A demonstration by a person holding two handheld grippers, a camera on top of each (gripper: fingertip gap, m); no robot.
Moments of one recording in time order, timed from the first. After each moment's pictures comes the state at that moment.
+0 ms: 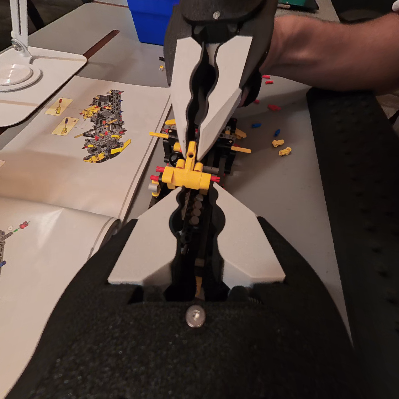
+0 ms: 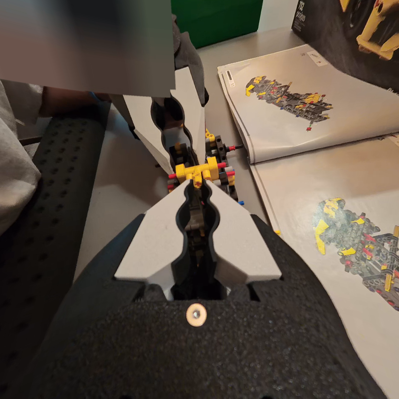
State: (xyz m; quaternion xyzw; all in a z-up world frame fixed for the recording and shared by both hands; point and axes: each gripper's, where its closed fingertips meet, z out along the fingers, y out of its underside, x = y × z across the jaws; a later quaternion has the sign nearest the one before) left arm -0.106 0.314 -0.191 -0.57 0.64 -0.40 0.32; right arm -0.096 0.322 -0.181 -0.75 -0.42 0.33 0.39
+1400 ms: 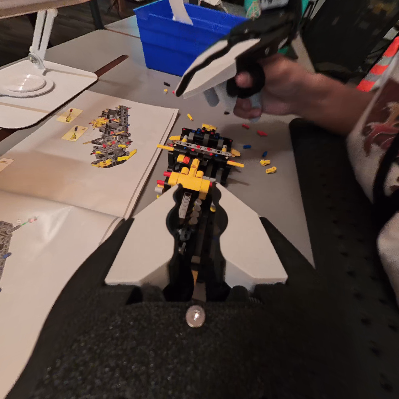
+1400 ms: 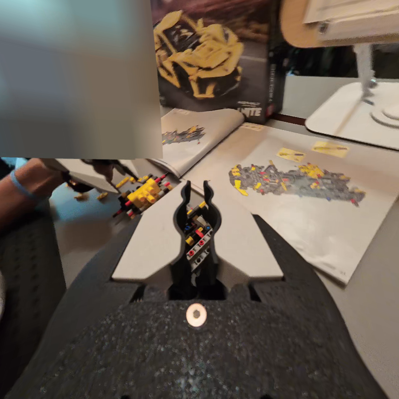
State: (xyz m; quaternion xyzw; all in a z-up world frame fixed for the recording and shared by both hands) left arm -0.116 0.320 -0.166 -0.58 0.60 -0.46 0.32; right arm -0.011 0.339 -0.147 -0.80 -0.11 0.26 0.53
